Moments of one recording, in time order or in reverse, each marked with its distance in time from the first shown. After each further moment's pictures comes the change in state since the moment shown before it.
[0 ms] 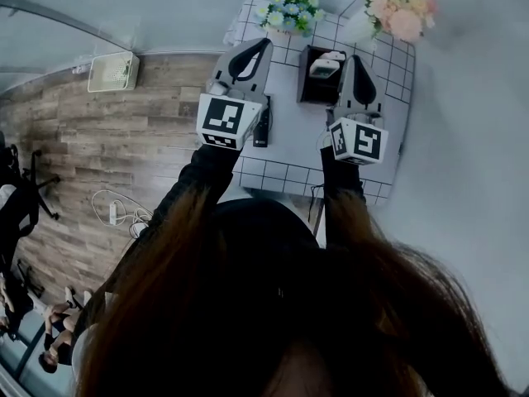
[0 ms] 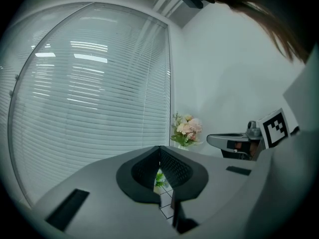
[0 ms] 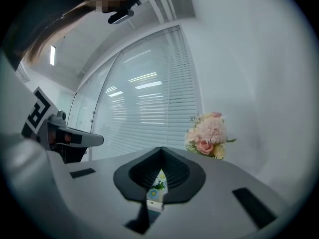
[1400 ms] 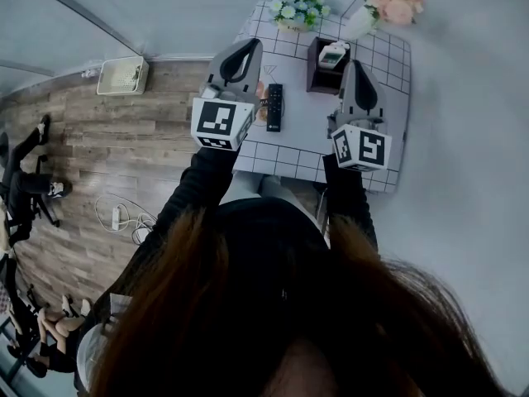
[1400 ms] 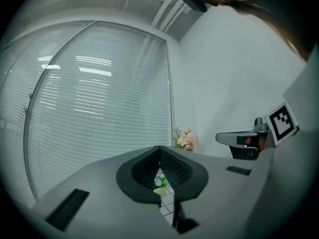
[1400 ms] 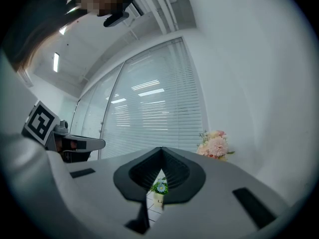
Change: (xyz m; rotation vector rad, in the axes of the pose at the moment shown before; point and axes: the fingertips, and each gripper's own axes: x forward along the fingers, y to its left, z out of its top) left arm -0.095 0.004 0.042 0.029 -0.104 0.059; right arm -0.069 0.058 0.057 0.023 -0.066 0.018
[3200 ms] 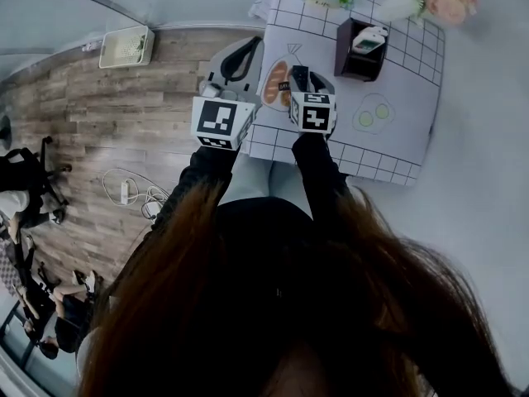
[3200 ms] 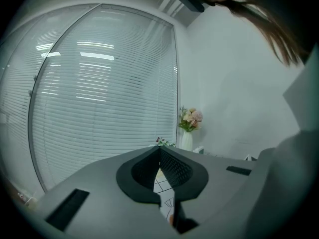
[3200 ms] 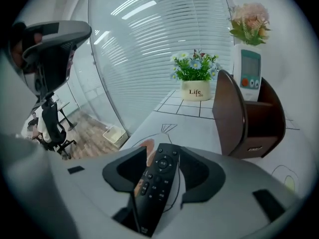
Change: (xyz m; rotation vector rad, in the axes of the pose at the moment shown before) left arm -0.022 0.043 -0.083 -0.046 0.166 -0.005; right arm 0.002 0.122 -0.303 0.162 0.938 0.059
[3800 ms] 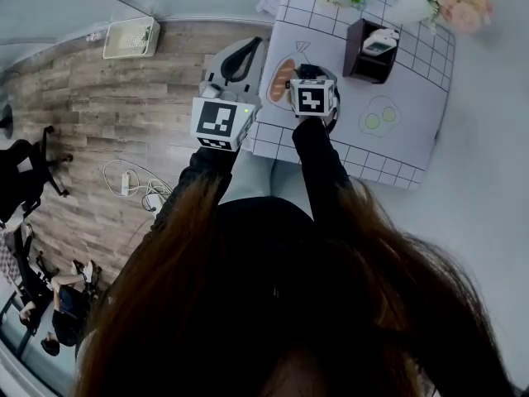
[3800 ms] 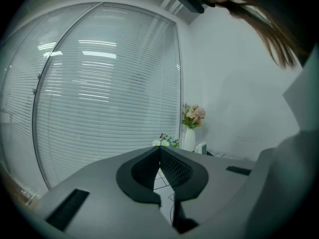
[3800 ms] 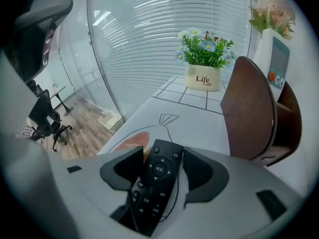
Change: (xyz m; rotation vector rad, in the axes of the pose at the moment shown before) left arm -0.009 0.012 -0.014 -0.012 0.031 0.027; right arm 0.033 -0.002 -0.009 -0.079 0.165 -0.050
